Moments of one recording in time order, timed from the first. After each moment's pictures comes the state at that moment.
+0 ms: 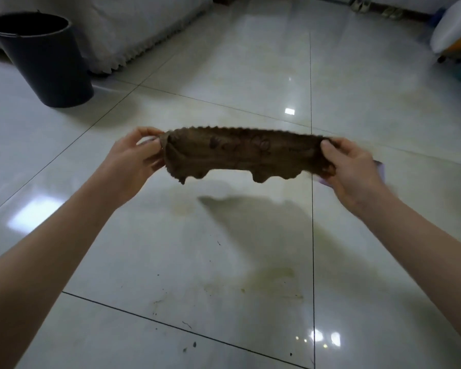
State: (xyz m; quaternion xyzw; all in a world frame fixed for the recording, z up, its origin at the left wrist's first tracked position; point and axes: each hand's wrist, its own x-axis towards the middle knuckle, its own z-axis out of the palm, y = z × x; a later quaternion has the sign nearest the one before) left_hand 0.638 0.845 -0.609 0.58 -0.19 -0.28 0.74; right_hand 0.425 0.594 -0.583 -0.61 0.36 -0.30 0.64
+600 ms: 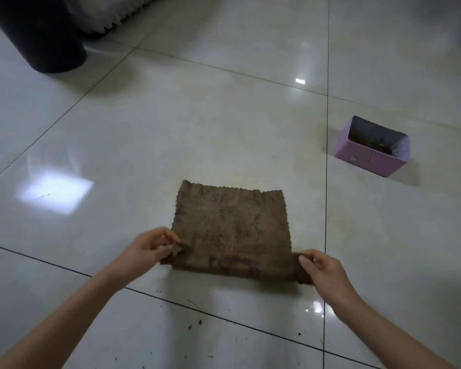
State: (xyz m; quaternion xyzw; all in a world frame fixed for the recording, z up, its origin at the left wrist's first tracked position) left_hand 0.562 0.917 -0.762 0.77 -0.18 -0.43 0.44; right_hand 0.316 0.670 -0.759 -0.69 0.48 -0.03 0.54
